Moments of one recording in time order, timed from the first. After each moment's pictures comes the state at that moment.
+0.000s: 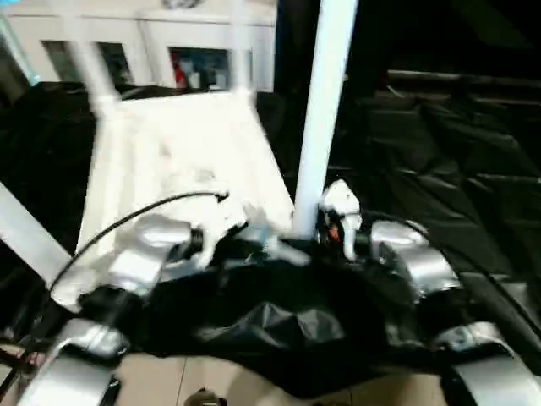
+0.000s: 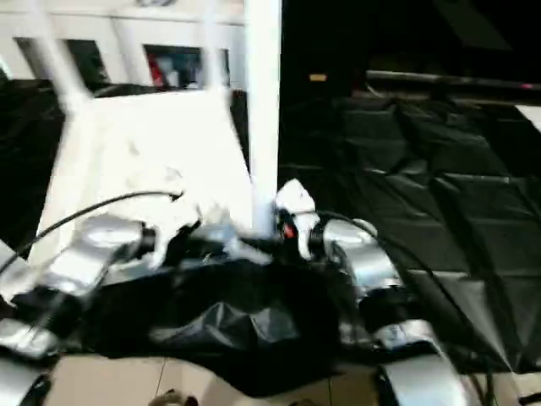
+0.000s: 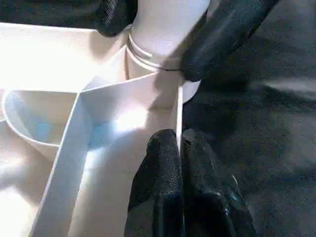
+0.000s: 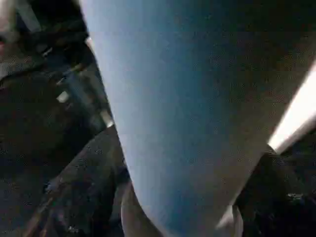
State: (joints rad) left arm -0.55 0.40 -0.26 0.50 -0.02 0.16 -1.23; right arm -0.58 -0.25 0.19 0.63 0.08 0.12 1.12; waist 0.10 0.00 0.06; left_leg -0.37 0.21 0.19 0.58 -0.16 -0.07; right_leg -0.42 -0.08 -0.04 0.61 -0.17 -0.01
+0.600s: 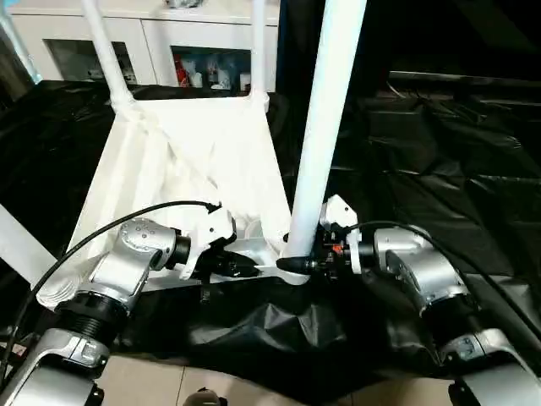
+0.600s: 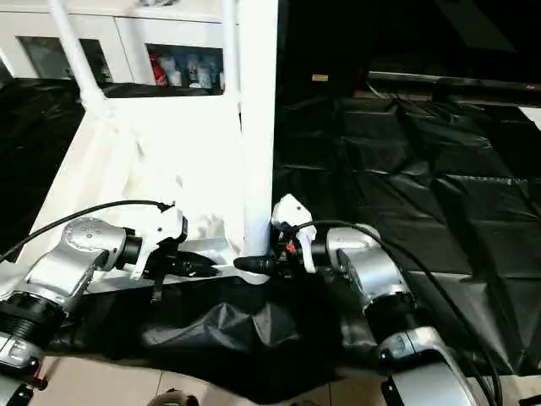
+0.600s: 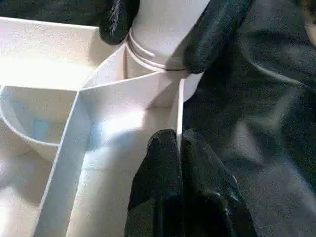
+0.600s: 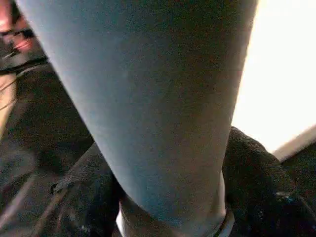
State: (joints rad) left arm -0.52 0.42 -0.26 0.47 -0.04 0.18 -1.24; right arm -0.54 -0.23 0.18 0.57 0.11 0.17 1.11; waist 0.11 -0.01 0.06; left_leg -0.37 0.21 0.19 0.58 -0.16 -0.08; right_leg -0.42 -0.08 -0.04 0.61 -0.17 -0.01
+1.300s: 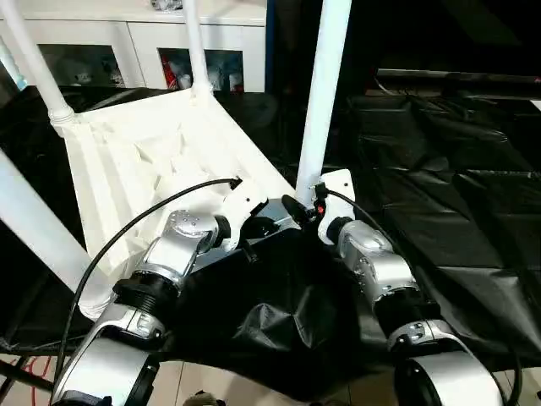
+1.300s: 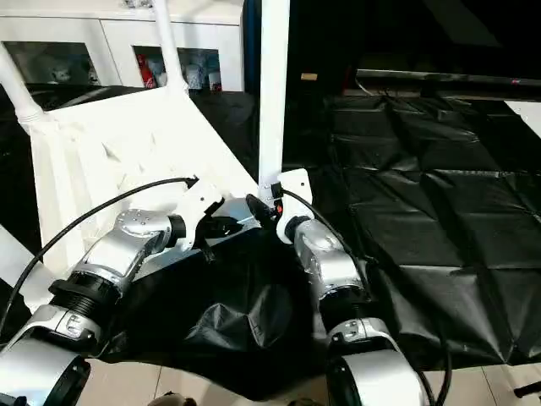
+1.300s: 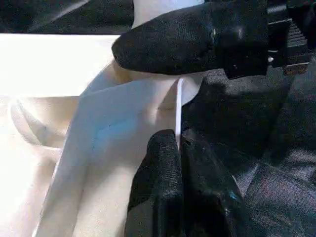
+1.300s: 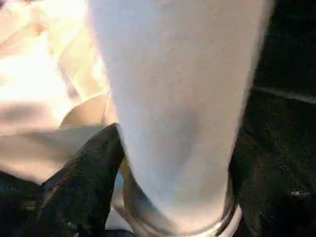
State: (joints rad) left arm -0.65 0.21 -0.22 0.63 0.06 0.25 -0.83; right arm -0.63 -0.02 0.01 0.78 0.04 0.07 0.42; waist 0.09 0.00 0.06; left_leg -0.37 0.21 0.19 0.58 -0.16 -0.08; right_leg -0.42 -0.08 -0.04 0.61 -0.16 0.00
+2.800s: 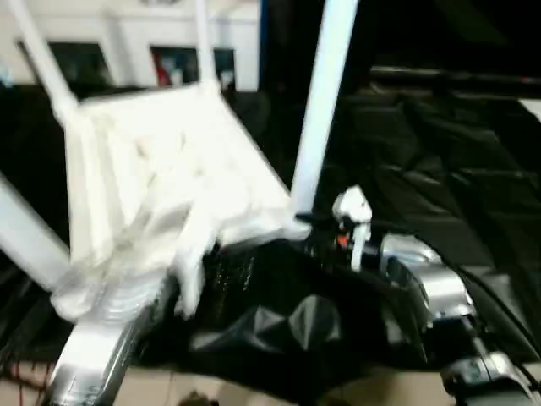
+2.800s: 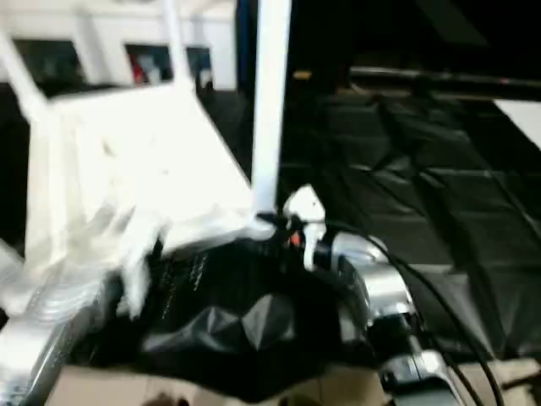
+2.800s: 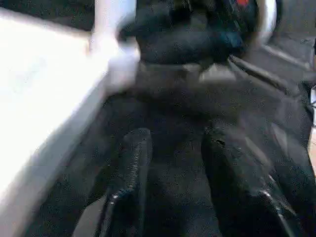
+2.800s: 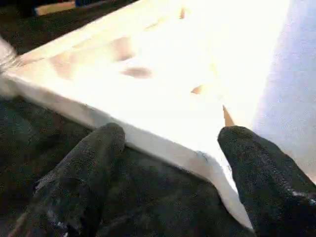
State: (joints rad) left arm 0.04 0.38 -0.05 -0.29 -0.24 0.48 -0.87; right arm -0.49 -0.20 0.10 0.47 0.20 0.20 0.91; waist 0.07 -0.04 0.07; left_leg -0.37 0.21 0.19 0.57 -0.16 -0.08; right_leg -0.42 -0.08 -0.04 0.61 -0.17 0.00
